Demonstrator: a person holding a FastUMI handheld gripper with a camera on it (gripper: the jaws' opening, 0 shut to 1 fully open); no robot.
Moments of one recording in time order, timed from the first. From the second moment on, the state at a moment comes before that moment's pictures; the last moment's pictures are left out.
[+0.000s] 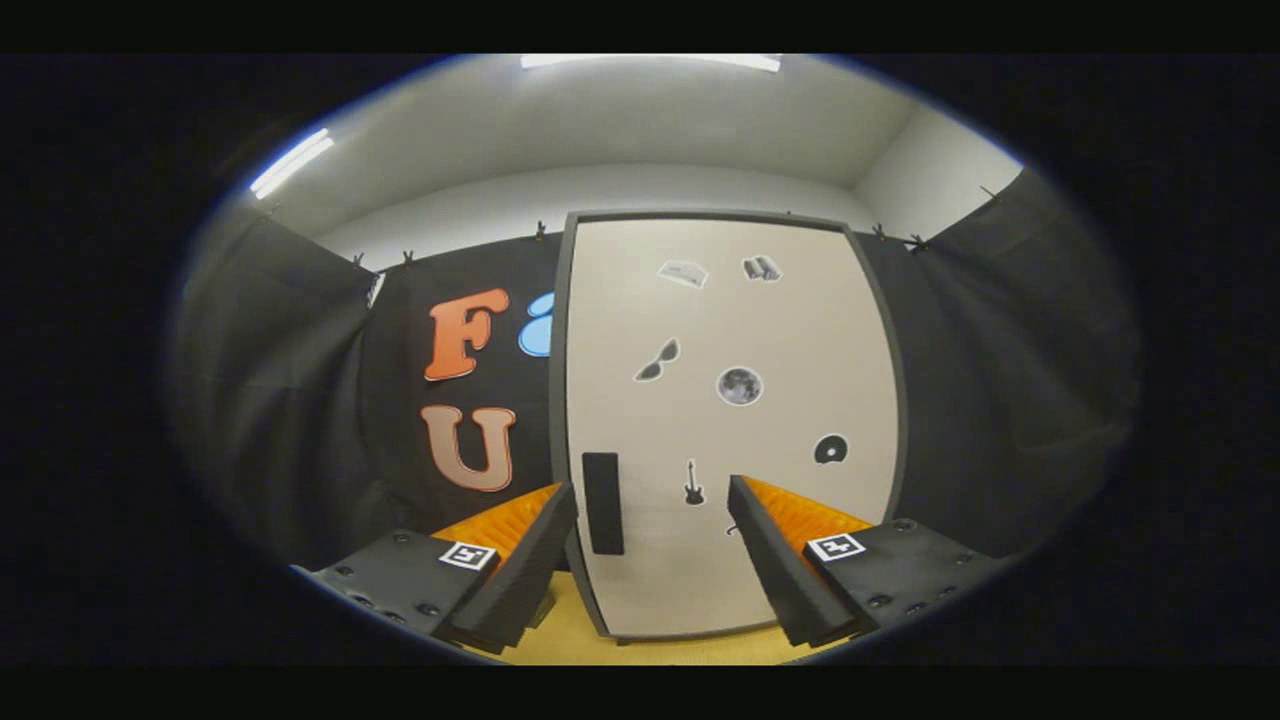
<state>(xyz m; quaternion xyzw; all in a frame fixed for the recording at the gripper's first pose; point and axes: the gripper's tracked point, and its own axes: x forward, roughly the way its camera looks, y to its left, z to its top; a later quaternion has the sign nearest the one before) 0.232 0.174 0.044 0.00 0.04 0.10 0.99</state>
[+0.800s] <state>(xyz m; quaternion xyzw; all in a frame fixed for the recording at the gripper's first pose) 0.305 0.210 0.000 0.00 0.07 0.13 0.99</state>
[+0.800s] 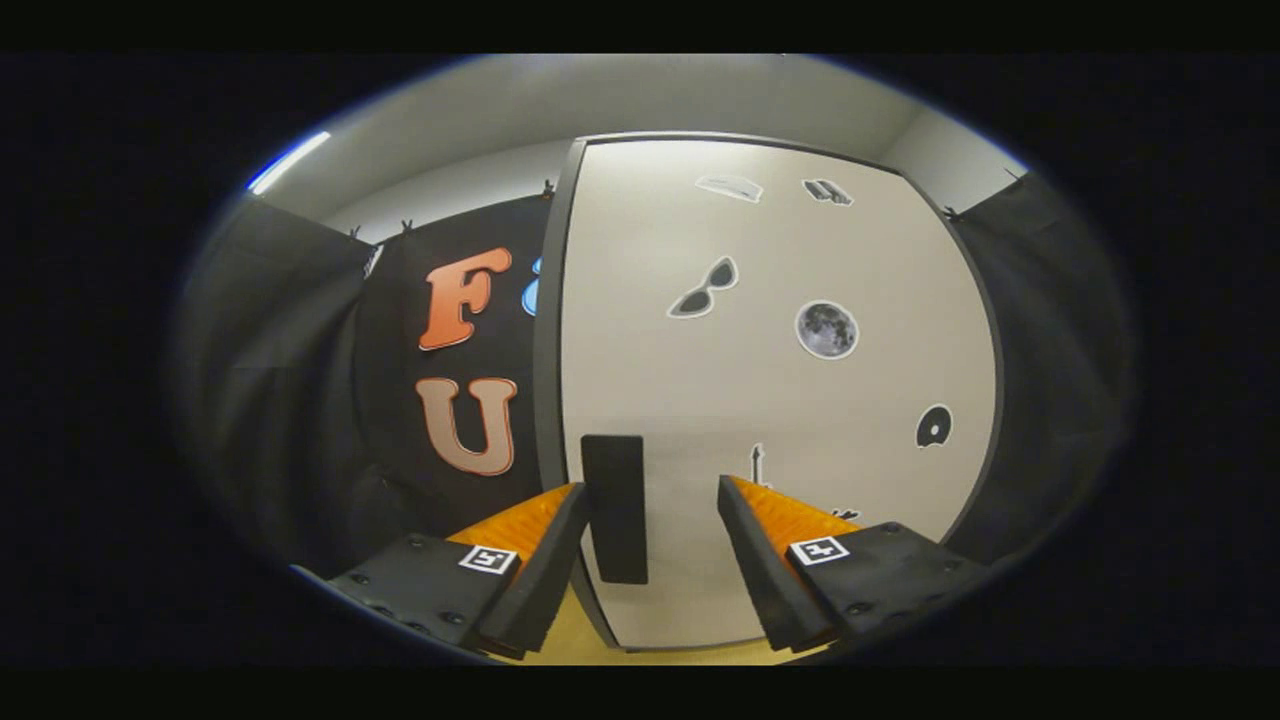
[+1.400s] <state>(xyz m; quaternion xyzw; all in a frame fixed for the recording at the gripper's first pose) 0.328 0.220 -0.039 -0.04 0.11 0.09 0.99</state>
